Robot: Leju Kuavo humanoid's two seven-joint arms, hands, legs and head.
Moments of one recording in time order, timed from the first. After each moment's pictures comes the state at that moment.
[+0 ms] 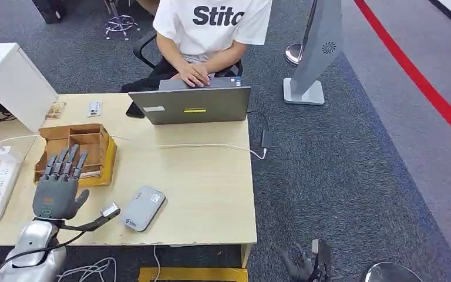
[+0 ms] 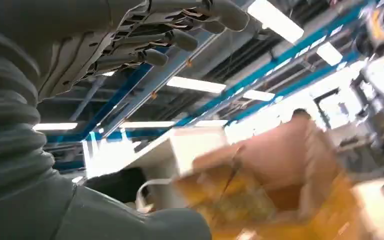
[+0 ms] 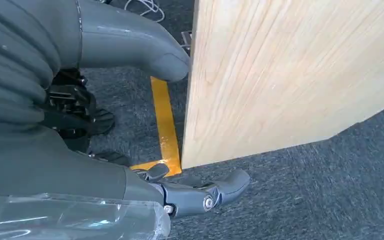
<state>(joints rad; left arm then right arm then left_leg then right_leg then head) -0.28 0.24 -0.03 -0.96 -1.47 0.68 -0.16 -0.20 0.19 -0.52 -0.26 0.11 0.12 -0.52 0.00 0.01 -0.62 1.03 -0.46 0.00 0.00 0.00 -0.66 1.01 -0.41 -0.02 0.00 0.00</state>
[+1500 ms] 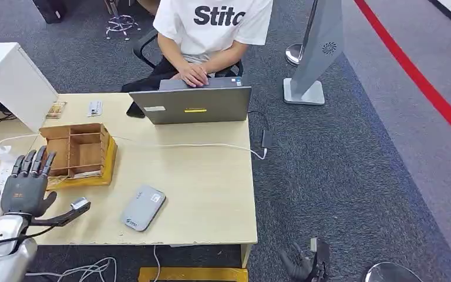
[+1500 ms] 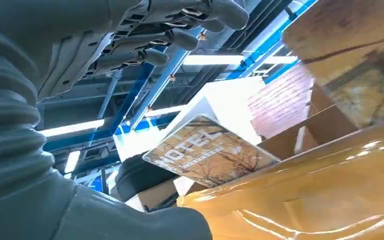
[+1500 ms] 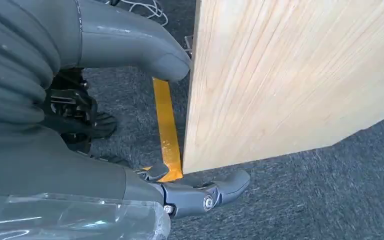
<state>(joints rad) -0.42 0.33 0.07 -0.68 -1.50 0.69 -0.19 -0.21 0.19 -0.51 -0.26 0.11 0.14 -0.51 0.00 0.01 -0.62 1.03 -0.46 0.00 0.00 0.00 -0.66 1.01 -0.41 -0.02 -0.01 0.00</state>
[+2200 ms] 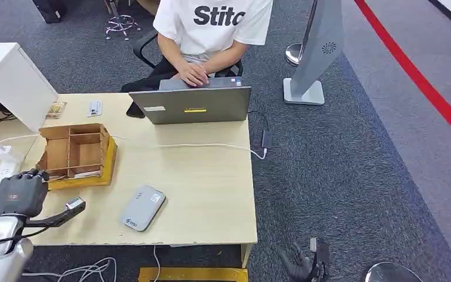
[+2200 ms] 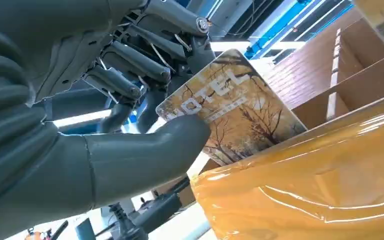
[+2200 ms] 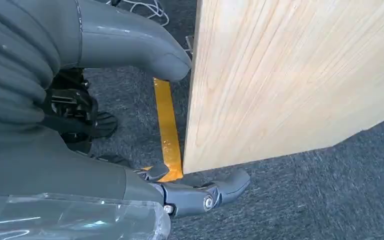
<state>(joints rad) -0.45 0.34 0.10 -0.61 -1.49 0.69 -0.20 -0.21 0.19 -0.51 -0.26 0.12 0.14 -0.51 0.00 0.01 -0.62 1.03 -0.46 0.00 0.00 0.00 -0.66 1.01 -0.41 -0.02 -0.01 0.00</state>
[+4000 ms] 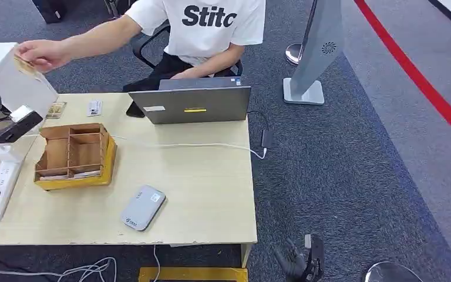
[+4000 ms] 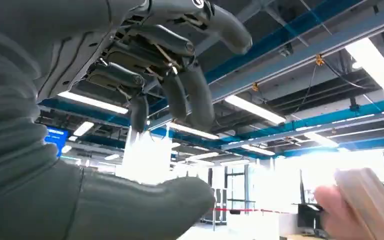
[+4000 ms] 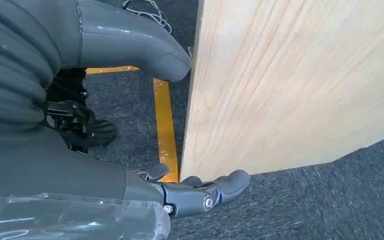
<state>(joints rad) -0.77 0.42 0.04 -0.83 -1.10 0.53 -0.32 -0.22 0.21 -0.49 -0.26 0.12 0.16 -0.50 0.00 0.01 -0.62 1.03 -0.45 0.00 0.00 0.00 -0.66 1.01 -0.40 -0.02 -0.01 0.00</state>
